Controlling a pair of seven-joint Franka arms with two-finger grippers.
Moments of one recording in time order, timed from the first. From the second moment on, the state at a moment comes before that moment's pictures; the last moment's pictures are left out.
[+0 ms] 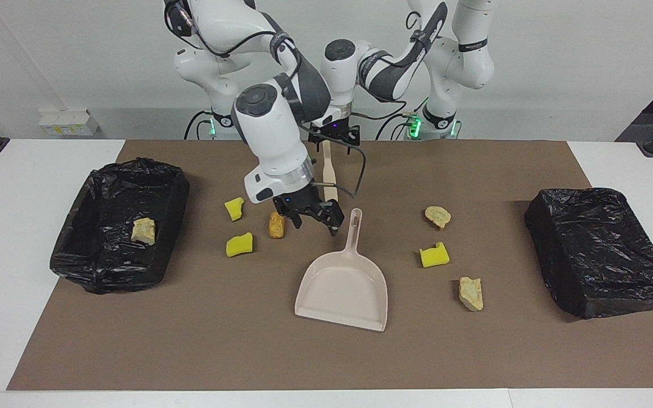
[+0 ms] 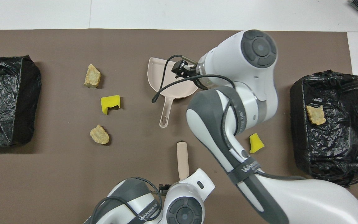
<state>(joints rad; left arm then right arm) -0.91 0.00 -0.09 -2.23 -0.05 2.22 -0.80 0.49 0.45 -0.04 -1.41 0.25 2.07 0.83</state>
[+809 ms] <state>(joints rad) -0.95 0.04 -0.08 -2.28 -0.06 2.31 -0.81 0.61 0.63 -0.04 -1.41 0.22 2.12 0.87</state>
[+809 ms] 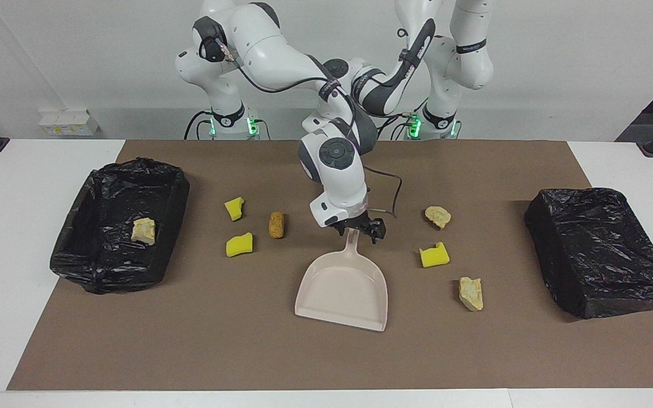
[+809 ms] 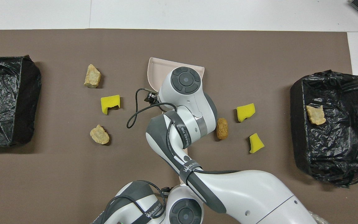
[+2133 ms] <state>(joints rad) -0.27 -0.09 -0.04 -2.20 0.03 2.07 0.02 0.51 0.48 -0.06 -1.39 0.15 1.89 0.33</state>
